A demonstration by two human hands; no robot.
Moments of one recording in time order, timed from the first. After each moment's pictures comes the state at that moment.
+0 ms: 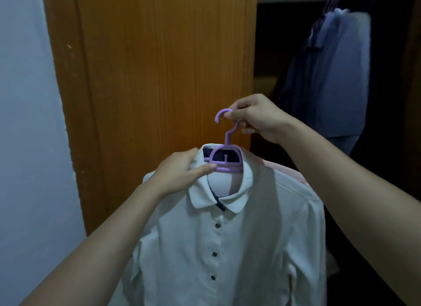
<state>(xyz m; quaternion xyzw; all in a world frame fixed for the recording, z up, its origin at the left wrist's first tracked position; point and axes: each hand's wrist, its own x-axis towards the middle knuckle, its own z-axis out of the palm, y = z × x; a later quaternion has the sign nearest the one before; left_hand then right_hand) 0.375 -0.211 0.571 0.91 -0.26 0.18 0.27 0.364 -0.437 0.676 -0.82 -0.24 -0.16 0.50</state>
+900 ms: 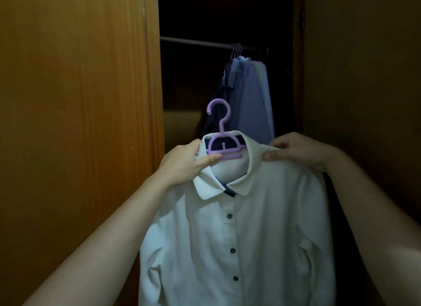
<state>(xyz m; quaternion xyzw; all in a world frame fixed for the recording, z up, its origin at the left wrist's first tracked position) 0.493 -0.442 0.667 0.86 -0.36 0.27 0.24 0.361 -0.712 0.696 -0.91 -0.05 -0.19 0.37</state>
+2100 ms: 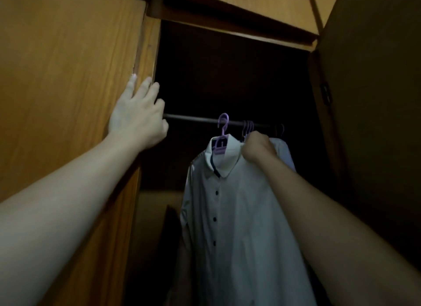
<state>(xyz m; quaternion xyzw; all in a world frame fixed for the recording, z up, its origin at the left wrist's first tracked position) 0.604 -0.431 0.931 0.71 -0.05 0.67 -0.19 0.623 -0.713 0.923 -0.82 0.10 -0.53 0.19</state>
